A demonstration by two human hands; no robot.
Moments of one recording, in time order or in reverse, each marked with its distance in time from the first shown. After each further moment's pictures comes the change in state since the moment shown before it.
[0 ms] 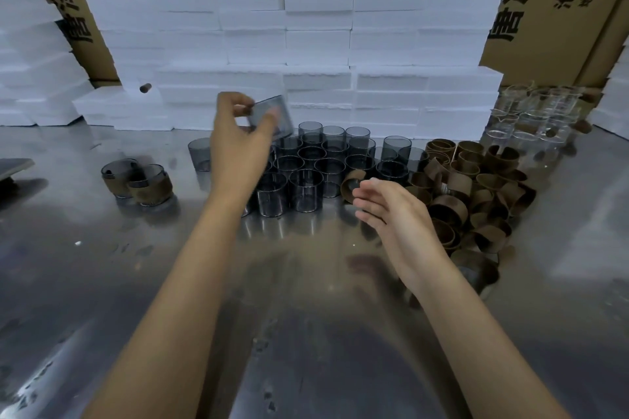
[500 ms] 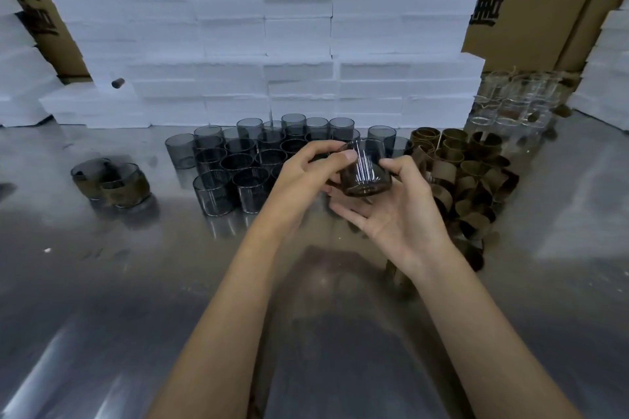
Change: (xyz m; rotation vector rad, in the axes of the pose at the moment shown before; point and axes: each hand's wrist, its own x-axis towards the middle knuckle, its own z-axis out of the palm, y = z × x) left_hand -0.058 -0.003 0.063 -0.432 -0.589 -0.292; right_hand 0.002 -0.011 -0.019 0.283 -0.263 0.098
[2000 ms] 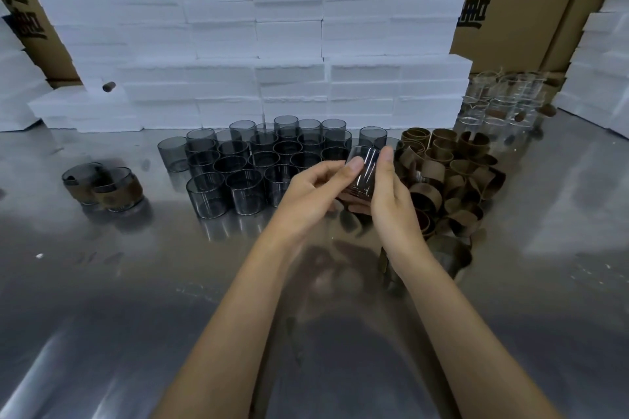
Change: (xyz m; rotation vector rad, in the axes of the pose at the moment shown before) left_hand -0.012 -0.011 0.019 -0.012 -0.058 -0.067; right_hand 0.004 0.013 0.001 -0.686 0.328 -0.292
